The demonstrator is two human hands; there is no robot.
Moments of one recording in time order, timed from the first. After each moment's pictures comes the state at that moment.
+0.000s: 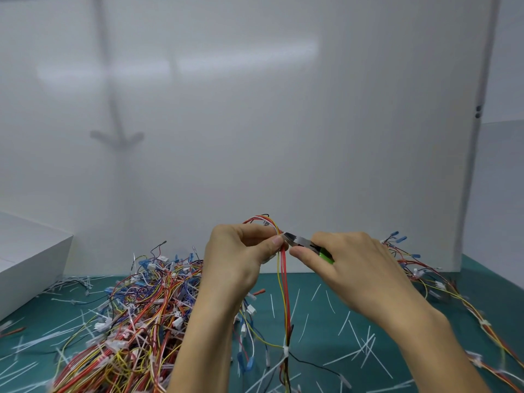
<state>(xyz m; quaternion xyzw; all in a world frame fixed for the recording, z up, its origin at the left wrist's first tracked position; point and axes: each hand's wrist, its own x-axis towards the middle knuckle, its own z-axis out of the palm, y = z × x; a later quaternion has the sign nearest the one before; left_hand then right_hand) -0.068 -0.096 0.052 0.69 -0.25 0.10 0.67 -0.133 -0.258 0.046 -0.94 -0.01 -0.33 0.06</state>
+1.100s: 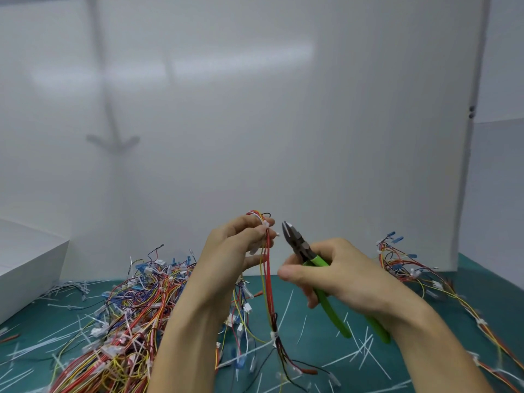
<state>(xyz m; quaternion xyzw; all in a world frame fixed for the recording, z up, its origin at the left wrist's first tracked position) -0.072 -0.088 0.062 0.63 -0.24 -0.02 0.74 -0.138 -0.250 0.050 -0.83 -0.07 -0.09 0.55</state>
